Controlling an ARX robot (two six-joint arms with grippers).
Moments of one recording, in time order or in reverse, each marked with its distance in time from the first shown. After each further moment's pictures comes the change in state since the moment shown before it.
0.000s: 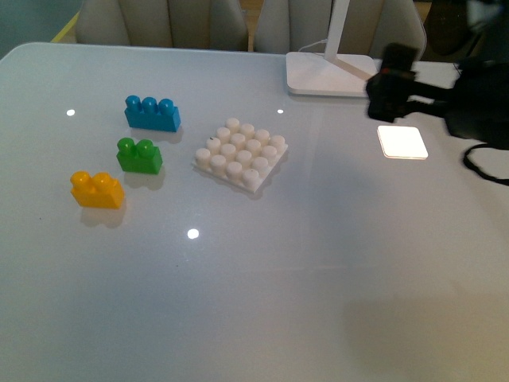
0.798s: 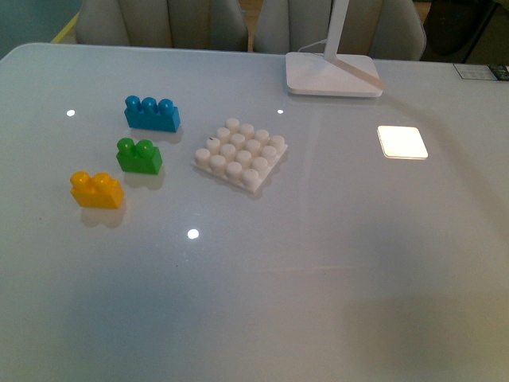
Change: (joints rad) left arm 0.000 0.000 0.000 0.000 0.000 0.000; right arm -0.217 -0.749 -0.609 0.248 0.008 -0.219
